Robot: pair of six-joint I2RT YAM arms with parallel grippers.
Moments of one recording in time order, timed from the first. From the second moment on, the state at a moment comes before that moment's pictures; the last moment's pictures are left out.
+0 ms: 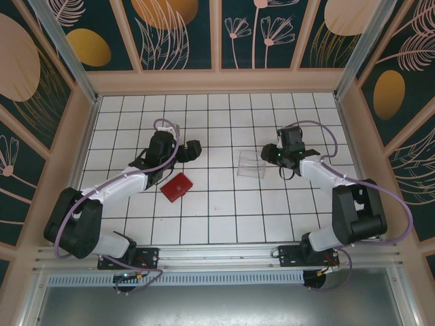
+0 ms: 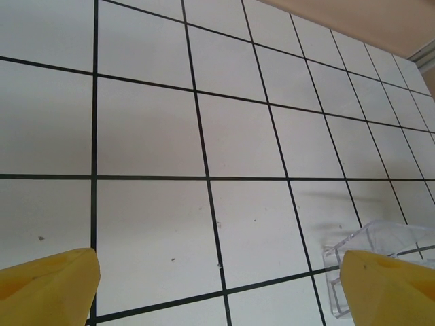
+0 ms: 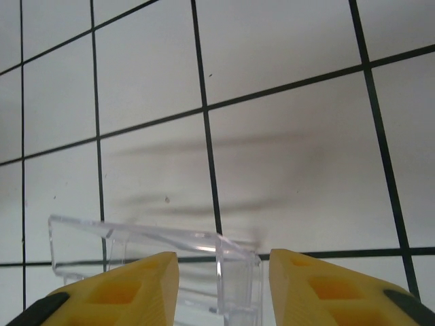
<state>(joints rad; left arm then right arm) -0.48 1.42 0.77 0.08 0.04 -0.58 0.28 1.47 0.83 -0.24 -0.12 0.49</state>
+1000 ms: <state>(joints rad) -0.48 1.37 0.80 -0.05 -0.05 -0.55 0.39 1.64 0.98 -0.33 -0.02 0.48</state>
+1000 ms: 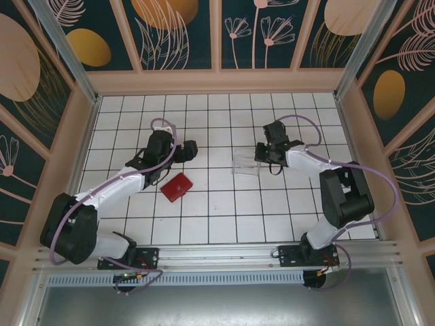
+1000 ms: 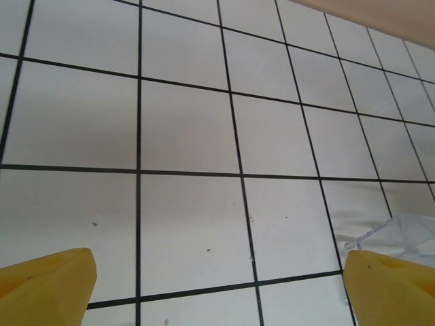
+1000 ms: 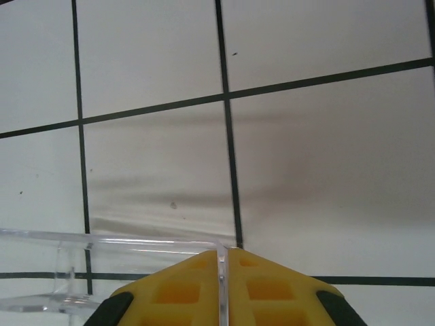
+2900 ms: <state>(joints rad) -0.55 1.29 0.68 -0.41 0.17 -0.73 0.73 1.55 1.13 -0.45 -0.22 0.08</state>
